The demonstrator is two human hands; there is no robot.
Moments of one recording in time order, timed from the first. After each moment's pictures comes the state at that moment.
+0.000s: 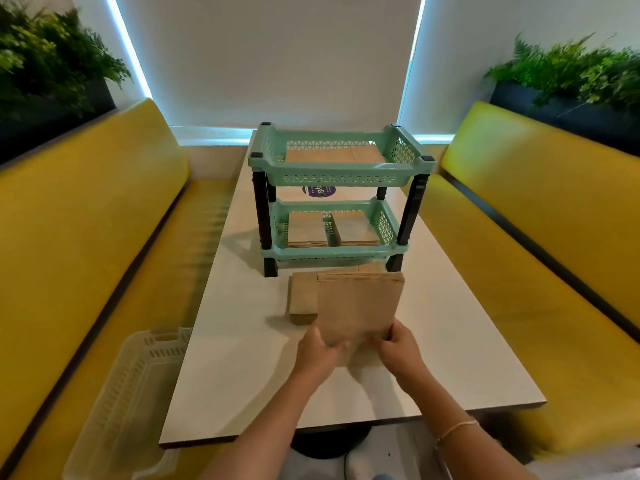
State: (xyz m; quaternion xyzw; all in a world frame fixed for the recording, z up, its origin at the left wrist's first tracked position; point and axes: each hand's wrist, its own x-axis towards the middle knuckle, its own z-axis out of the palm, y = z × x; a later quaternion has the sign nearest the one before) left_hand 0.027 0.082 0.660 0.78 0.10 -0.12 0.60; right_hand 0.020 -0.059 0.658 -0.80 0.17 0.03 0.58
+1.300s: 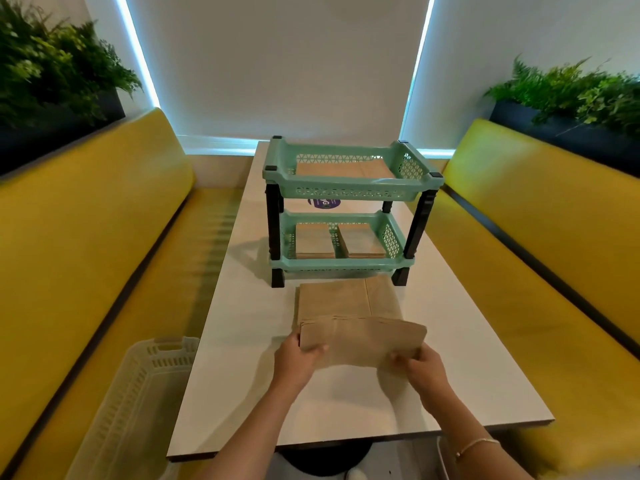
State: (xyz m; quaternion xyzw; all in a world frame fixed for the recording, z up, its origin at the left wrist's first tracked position) left_hand 0.035 0.127 0.658 0.79 0.12 -0.07 0.59; right_hand 0.011 -0.080 0.654 -0.75 0.22 0.01 0.62
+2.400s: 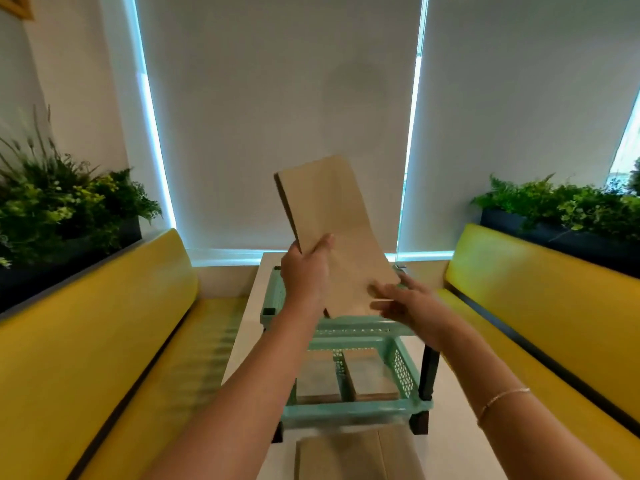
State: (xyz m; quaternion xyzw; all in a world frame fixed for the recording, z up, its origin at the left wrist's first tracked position) left_hand 0.187 0.095 0.948 0.60 0.02 0.22 0.77; right_hand 0.176 -0.064 0.910 -0.69 -0.03 0.00 0.72
